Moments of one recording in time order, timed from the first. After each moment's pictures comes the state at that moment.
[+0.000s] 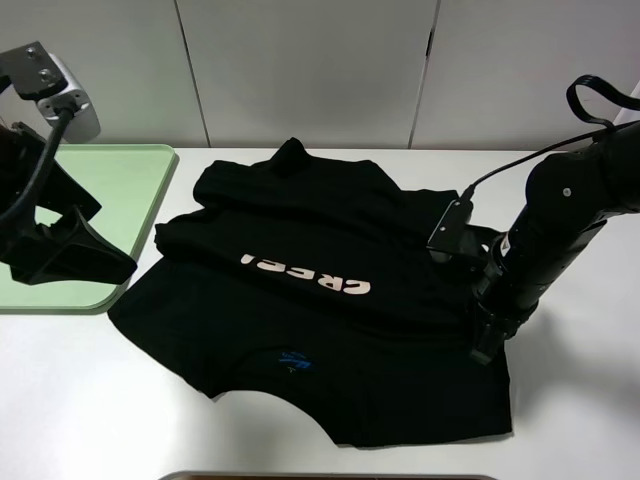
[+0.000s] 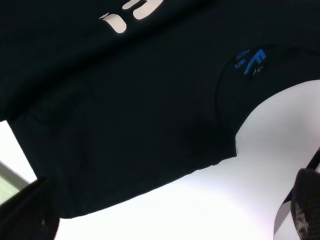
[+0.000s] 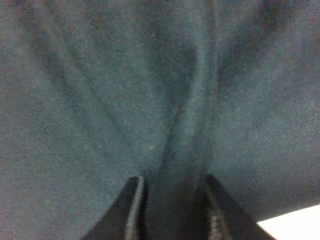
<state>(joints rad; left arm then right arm) -0.25 1.16 -0.79 -0.37 0.81 0.83 0.39 1.73 -0.71 0.01 0.52 -0.57</state>
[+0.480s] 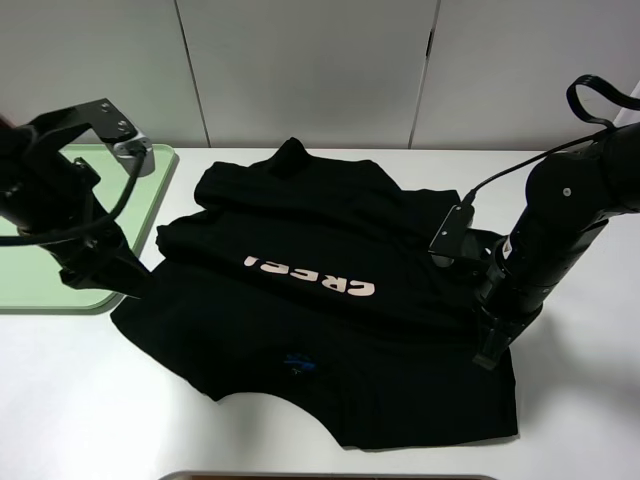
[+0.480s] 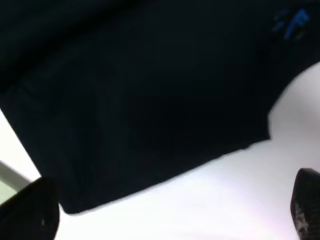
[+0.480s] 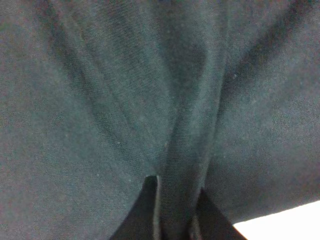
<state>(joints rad) -0.25 1.38 -0.82 -0.33 0.76 0.83 0.39 1.73 -0.71 0.01 0.55 -0.57</state>
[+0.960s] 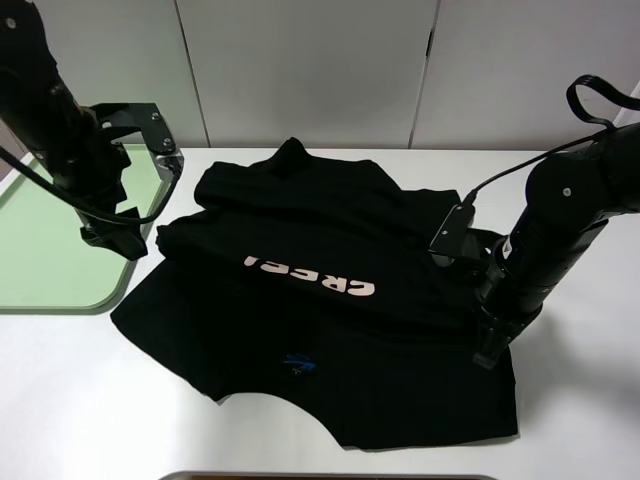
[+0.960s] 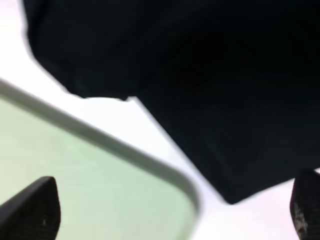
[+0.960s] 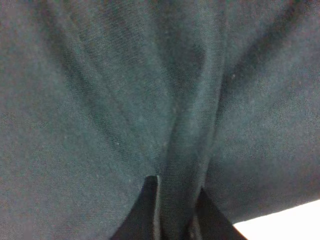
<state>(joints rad) -0.25 1.71 -1.10 0.03 0.75 0.83 0.39 1.73 -0.71 0.01 0.54 -0.54</state>
